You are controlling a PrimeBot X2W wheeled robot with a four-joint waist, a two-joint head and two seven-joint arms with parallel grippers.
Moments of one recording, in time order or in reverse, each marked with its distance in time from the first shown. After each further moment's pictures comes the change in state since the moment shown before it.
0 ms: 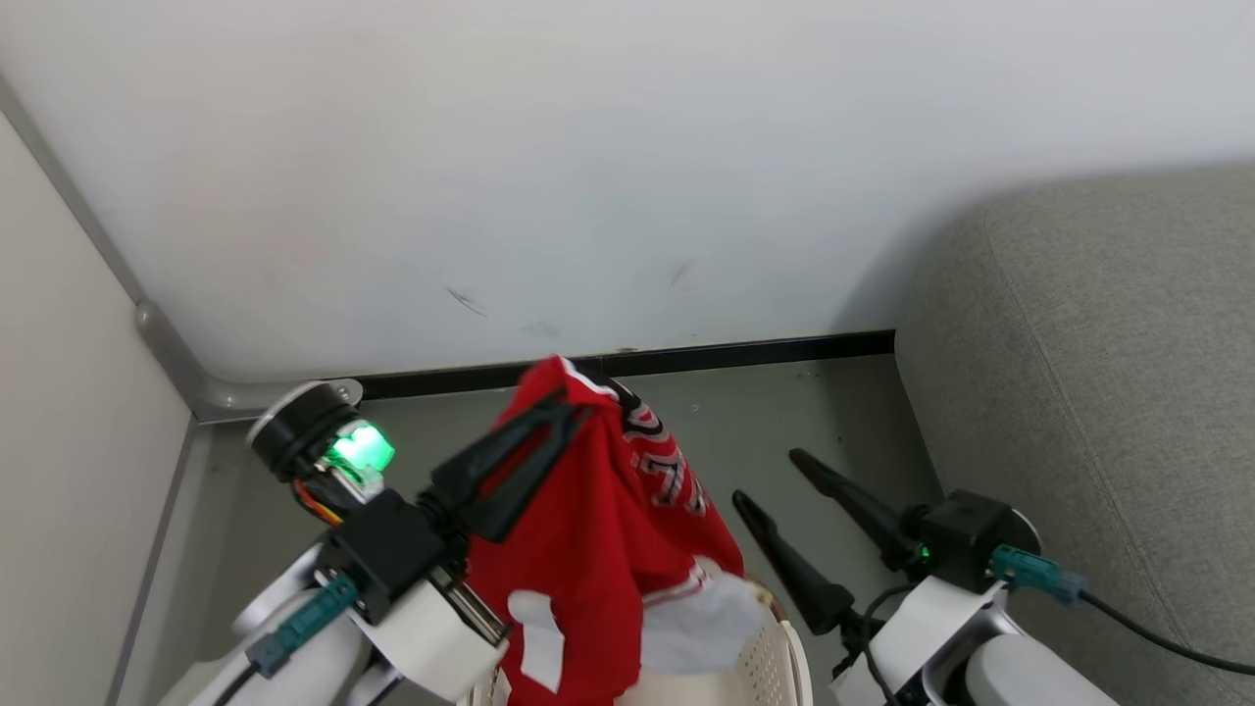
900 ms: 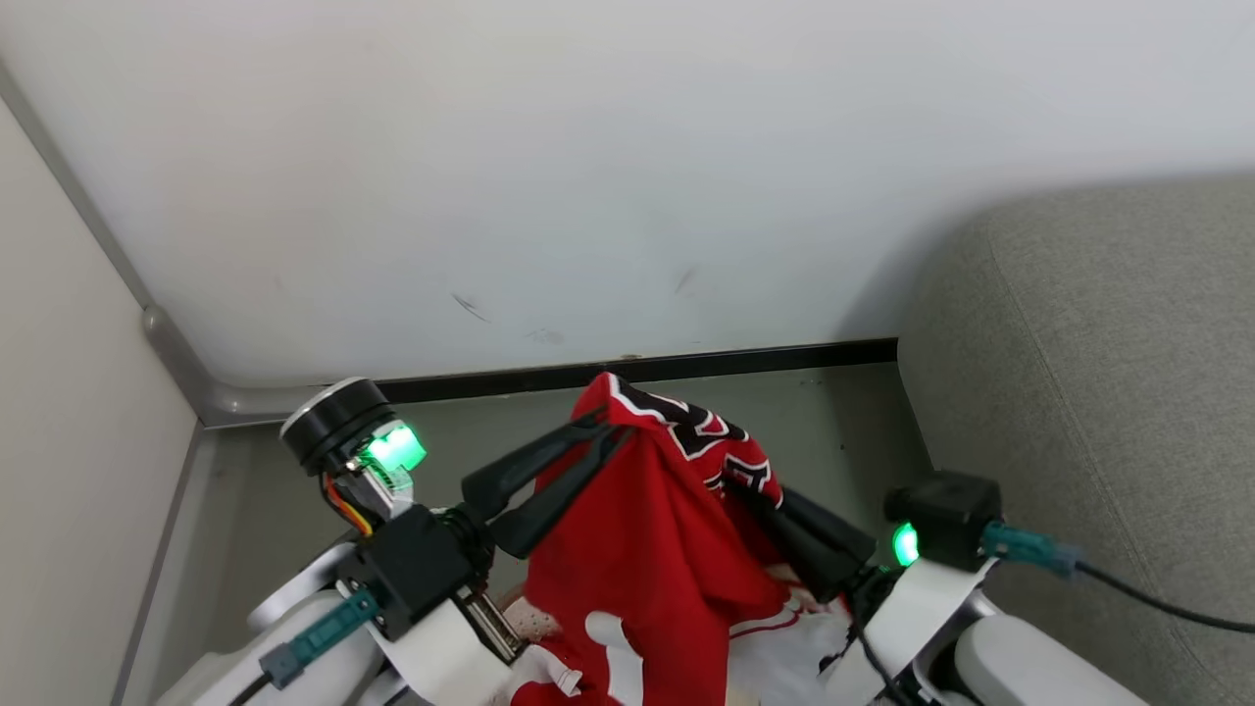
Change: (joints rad) left arm -0.057 0.042 -0.111 -0.052 -0.016 0.000 -0.003; right arm -0.081 -0.053 0.147 -0.044 0.164 0.000 0.000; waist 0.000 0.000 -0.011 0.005
